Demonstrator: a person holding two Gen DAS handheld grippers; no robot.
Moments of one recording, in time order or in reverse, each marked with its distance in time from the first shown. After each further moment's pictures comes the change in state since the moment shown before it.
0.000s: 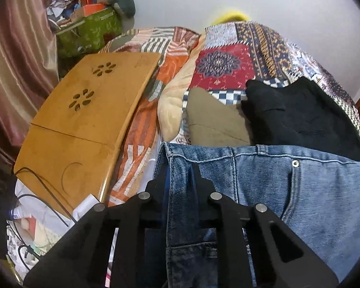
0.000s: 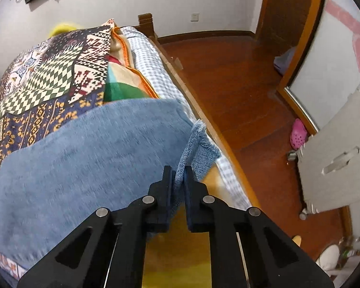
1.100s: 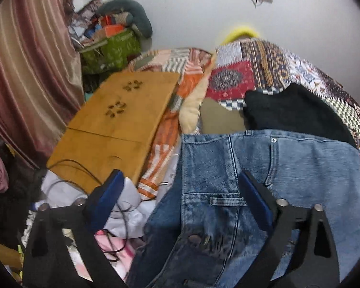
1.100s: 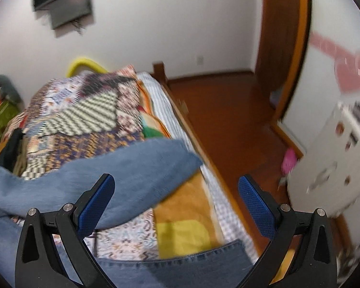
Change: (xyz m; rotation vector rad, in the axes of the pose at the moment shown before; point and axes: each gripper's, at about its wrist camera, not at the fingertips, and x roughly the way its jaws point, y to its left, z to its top) left arm -0.067 -0.008 -0.037 0.011 -0.087 0.117; right arm -0.120 0.003 -0.020 -0.023 -0.209 0.024
